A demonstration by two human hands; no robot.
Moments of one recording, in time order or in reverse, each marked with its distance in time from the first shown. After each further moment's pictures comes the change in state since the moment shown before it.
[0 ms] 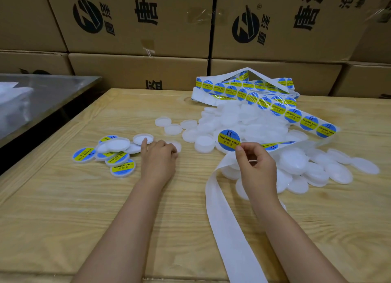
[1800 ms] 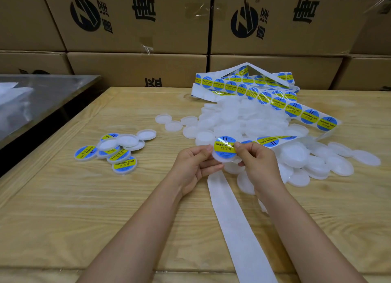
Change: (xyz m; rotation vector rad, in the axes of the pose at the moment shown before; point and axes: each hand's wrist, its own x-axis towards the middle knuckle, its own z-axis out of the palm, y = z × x) left_hand -0.027 0.071 -0.032 -1.837 -0.619 -0.414; right_hand 0.012 0.007 -0.005 0.061 -0.123 0.199
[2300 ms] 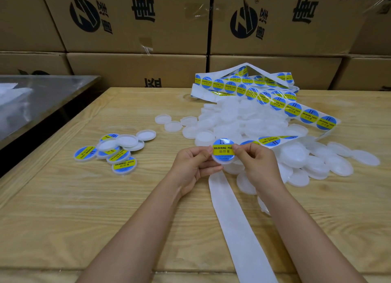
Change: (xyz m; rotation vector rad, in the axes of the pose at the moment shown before) left_hand -0.002 0.001 0.000 0.048 0.013 0.017; right_hand 0.001 0.002 -0.004 -0.094 -0.031 -0.061
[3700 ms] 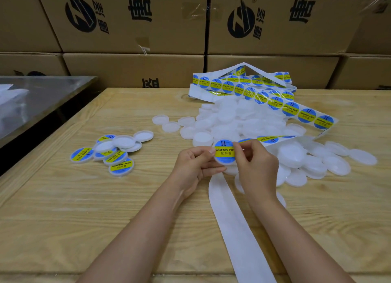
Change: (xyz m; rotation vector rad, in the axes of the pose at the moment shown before) left_hand -0.001 -0.003 0.009 0.023 0.021 0.047; right_hand -0.011 -0.002 0.012 -0.353 0.317 -0.251
